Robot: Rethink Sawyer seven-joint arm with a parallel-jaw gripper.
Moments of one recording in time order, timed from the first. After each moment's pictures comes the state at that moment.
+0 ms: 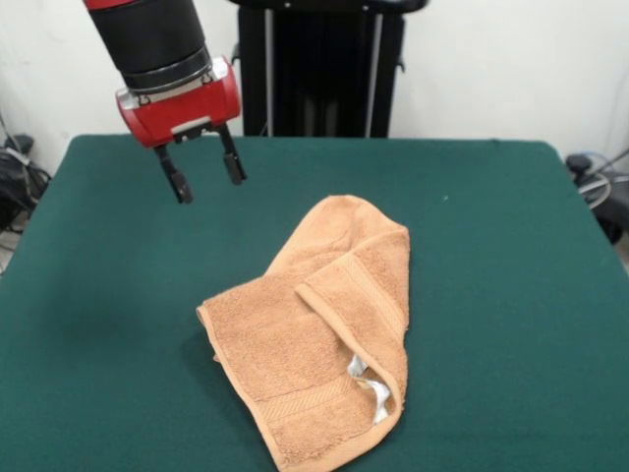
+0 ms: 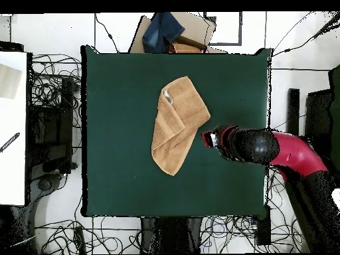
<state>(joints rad) -1.04 -0.64 0.75 1.78 -0.44 0.71 1.27</state>
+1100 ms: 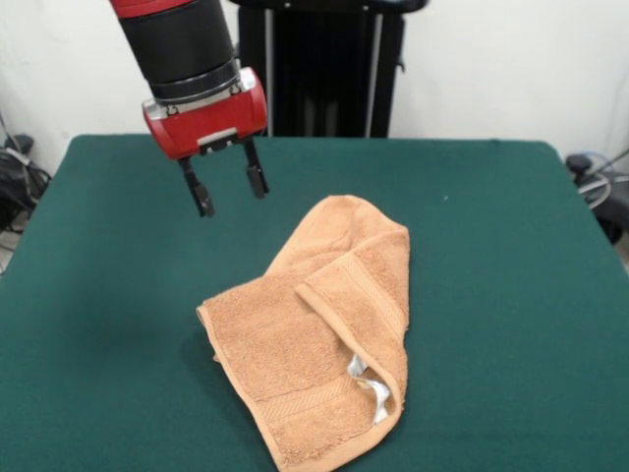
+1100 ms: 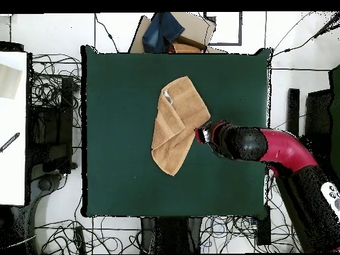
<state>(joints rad) -0.99 -0.64 0.73 1.78 -0.44 0.64 1.27</state>
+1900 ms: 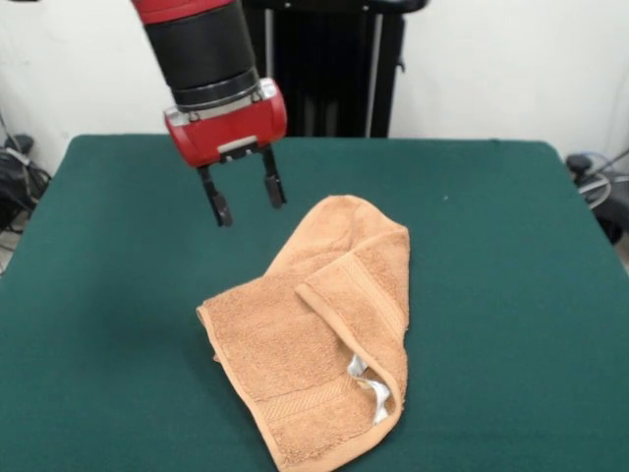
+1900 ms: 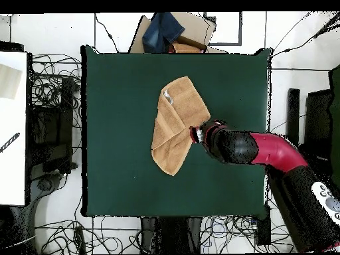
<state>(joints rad) -0.95 -0.64 0.70 1.83 -0.44 0.51 1.27</state>
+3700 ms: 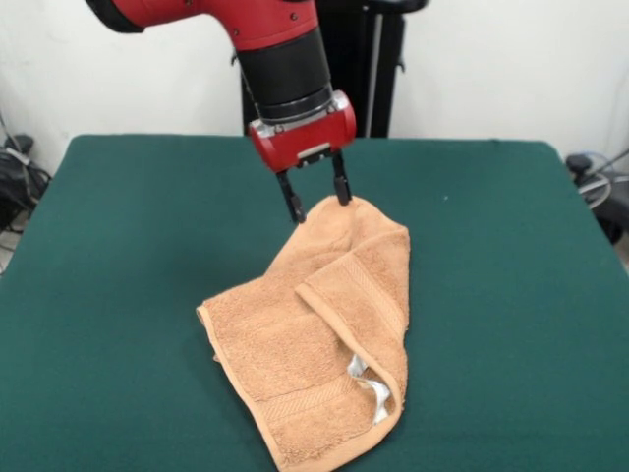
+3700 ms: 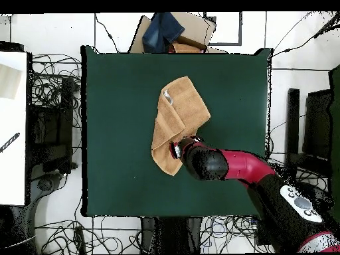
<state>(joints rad) -0.85 -0.60 0.59 1.97 -0.41 0.31 1.27</state>
